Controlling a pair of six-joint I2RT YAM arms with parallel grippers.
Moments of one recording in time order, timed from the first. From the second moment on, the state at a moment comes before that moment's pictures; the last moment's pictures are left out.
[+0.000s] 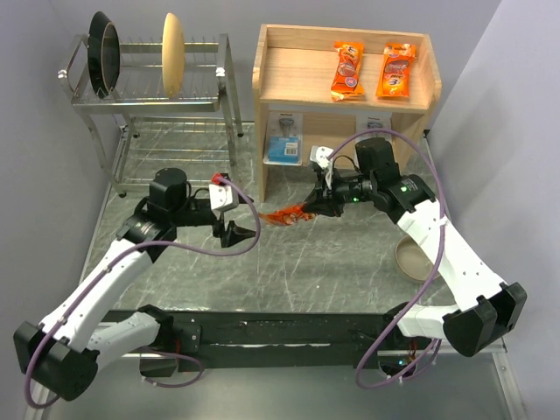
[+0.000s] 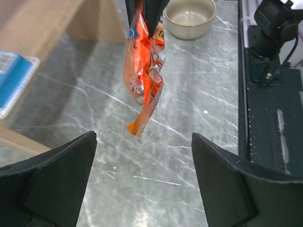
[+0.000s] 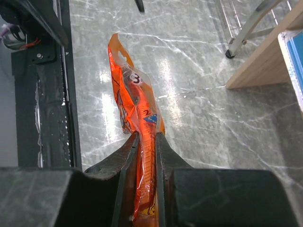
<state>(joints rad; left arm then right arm) -0.46 1.00 0.94 -0.27 0.87 0.40 0.45 1.25 1.31 -0.71 -0.79 -0.49</state>
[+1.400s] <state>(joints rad) -0.45 1.30 0.99 -0.05 1.00 0.17 0.46 1.25 1.45 -0.61 -0.60 -0.22</state>
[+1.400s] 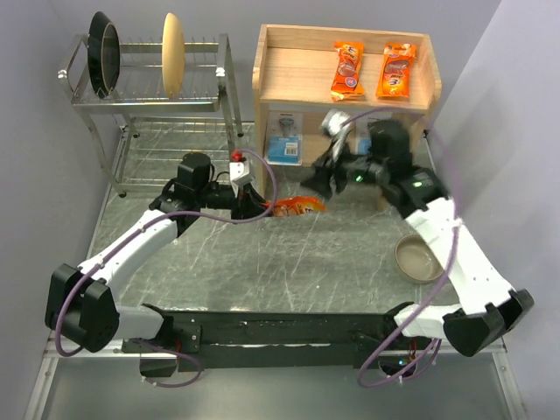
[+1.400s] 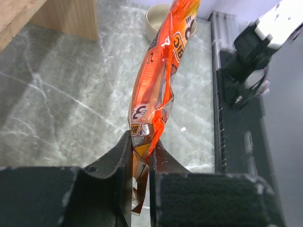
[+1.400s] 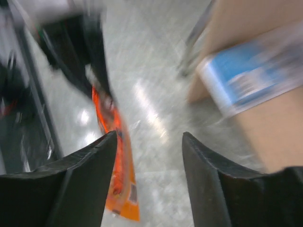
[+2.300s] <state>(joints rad) -0.45 1.50 1.60 0.15 0.33 -1.29 0.37 1.11 1.70 -0.45 -0.28 -0.14</state>
